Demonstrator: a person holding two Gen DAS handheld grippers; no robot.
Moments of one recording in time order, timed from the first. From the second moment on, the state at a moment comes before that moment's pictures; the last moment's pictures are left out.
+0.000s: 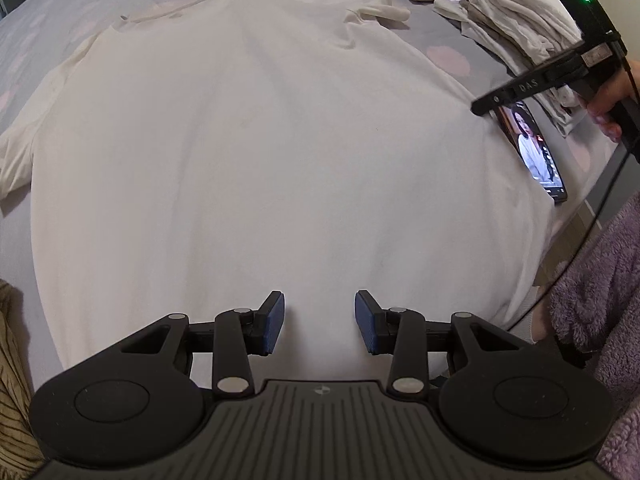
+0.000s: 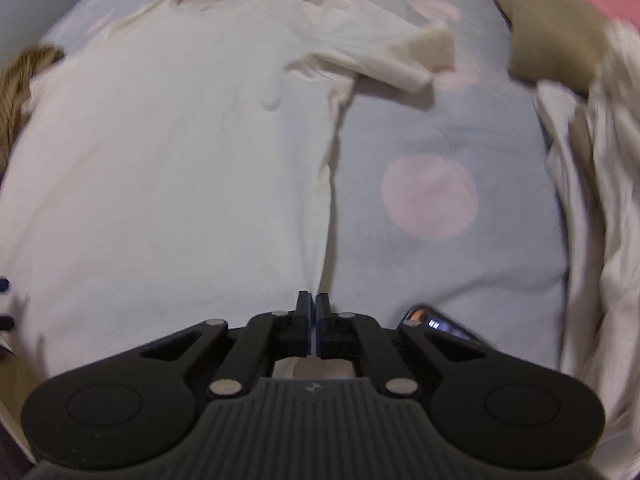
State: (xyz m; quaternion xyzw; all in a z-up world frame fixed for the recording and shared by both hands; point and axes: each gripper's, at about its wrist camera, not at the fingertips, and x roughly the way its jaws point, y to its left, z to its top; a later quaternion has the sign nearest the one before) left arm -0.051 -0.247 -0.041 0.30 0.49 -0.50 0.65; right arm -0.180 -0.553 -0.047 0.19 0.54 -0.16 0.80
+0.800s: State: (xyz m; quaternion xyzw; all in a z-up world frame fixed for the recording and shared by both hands) left arm 0.028 -0.286 -0.062 0.28 0.51 -0.45 0.68; right arm -0.097 -0.716 -0.030 0.27 0.37 -0.27 0.85
